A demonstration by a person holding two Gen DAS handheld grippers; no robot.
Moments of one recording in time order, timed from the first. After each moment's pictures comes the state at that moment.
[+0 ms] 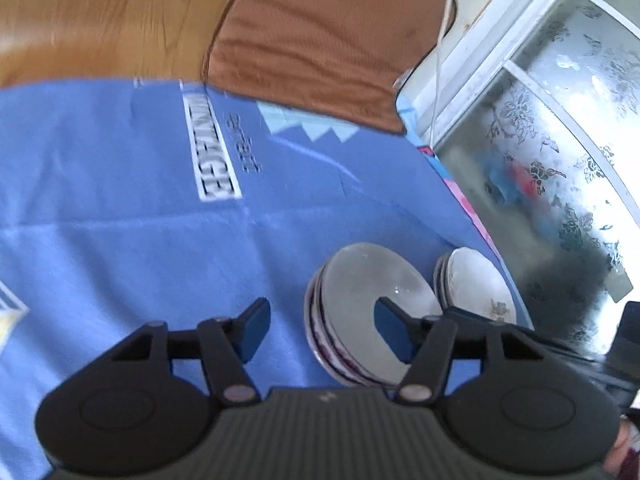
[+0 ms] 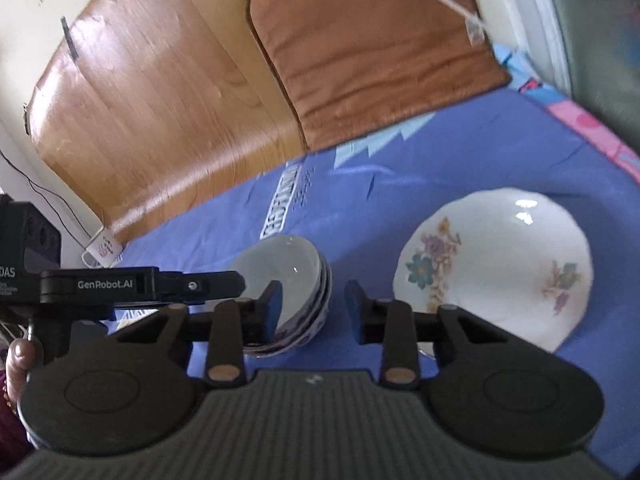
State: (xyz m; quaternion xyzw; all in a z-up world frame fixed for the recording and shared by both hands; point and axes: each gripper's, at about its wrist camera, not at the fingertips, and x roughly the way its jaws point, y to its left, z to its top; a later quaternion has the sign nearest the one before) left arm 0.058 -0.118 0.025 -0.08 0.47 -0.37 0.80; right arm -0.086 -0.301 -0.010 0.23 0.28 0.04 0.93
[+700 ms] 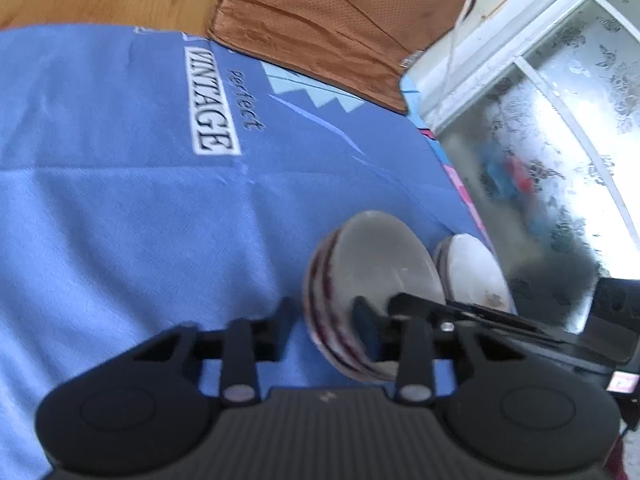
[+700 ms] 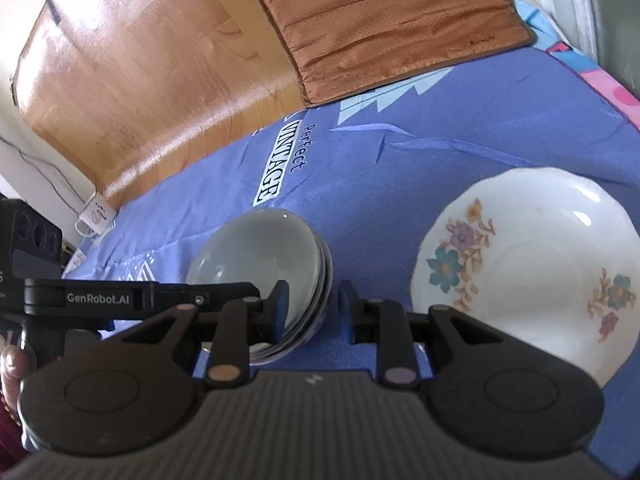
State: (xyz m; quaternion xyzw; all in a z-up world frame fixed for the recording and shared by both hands) left arm 0.061 -0.117 0.005 -0.12 0.51 -0.38 0.77; right arm -0.055 -0.295 -0.015 0.22 0.35 0.06 0.91
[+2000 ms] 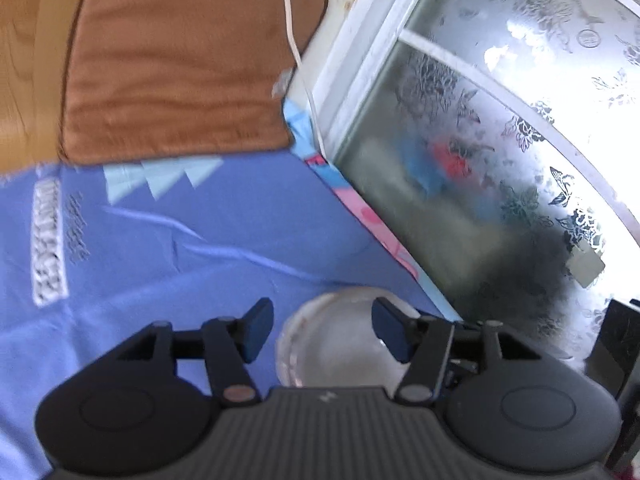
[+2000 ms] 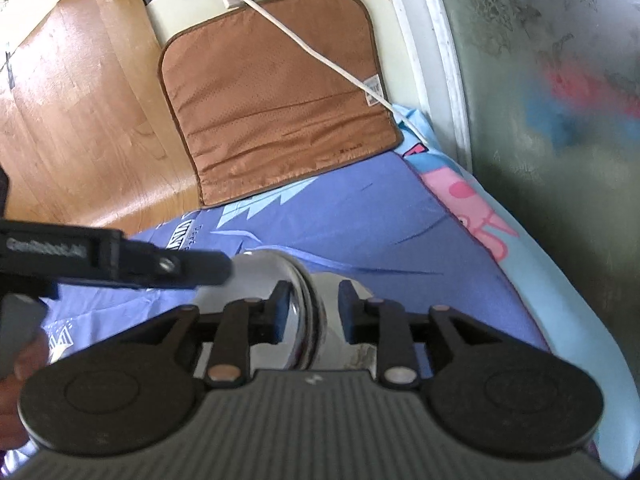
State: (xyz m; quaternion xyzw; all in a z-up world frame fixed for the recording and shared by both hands) left arm 0.024 -0.248 0.061 -0.01 0.40 -0.43 0.81; right arm -0.114 -0.368 0.008 0.18 0.23 -0.09 0.95
